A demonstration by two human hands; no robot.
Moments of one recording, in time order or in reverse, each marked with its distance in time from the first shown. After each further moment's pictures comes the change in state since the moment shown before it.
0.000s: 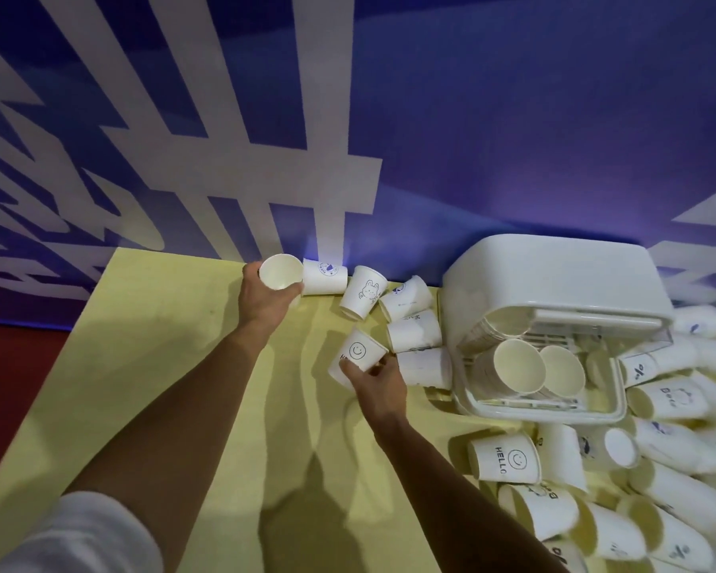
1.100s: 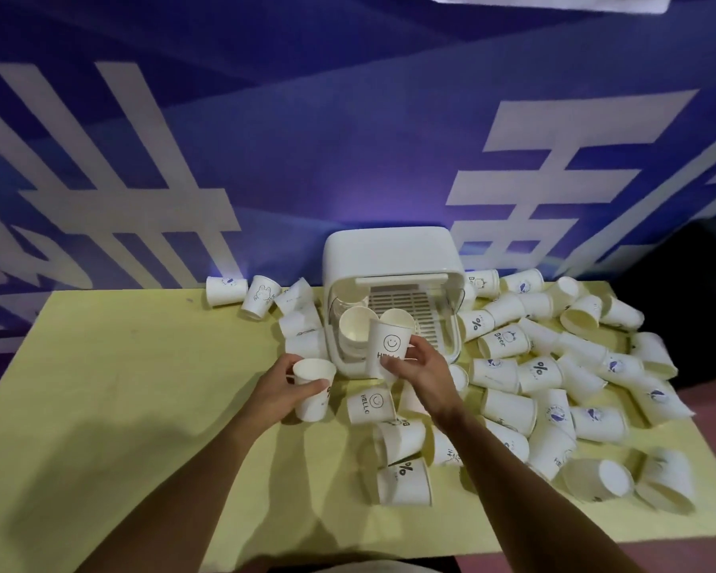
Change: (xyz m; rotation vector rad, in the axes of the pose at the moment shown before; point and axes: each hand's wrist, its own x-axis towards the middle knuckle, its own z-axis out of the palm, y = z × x) left_hand -0.271 0.023 0.070 0.085 -0.597 0.076; right_hand -0.067 0.012 -0.305 0.186 -0.154 -0.254
